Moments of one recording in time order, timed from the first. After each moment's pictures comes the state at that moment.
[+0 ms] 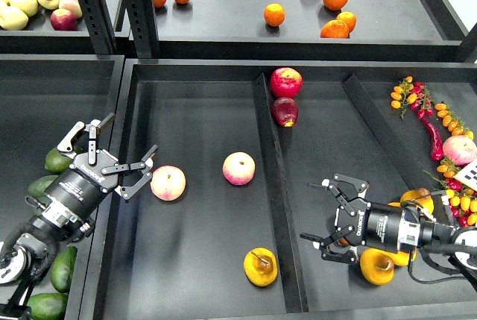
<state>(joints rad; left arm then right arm) 0.04 0.00 -1.50 -1.28 -0.04 -0.49 0.49 0.38 -0.57 0.60 1.12 0.13 0.58 -0.49</state>
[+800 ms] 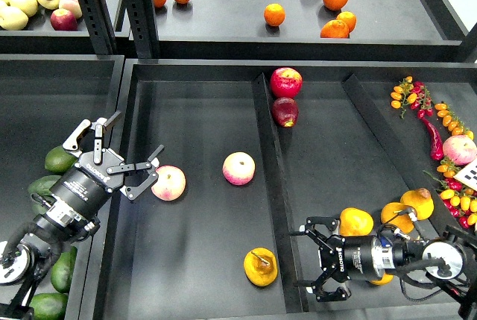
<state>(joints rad) 0.04 0.00 -1.48 -1.30 -0.04 -0.49 0.49 0.46 -0.41 0.37 0.92 0.08 0.58 -0.49</state>
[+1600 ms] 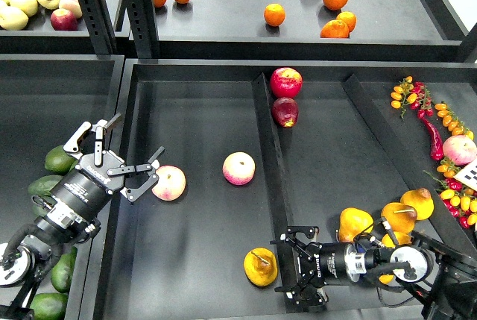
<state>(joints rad) 0.05 0.00 -1.48 -1.30 -0.06 -0.49 0.49 0.47 -0.25 0.38 0.71 0.06 0.58 -0.49</state>
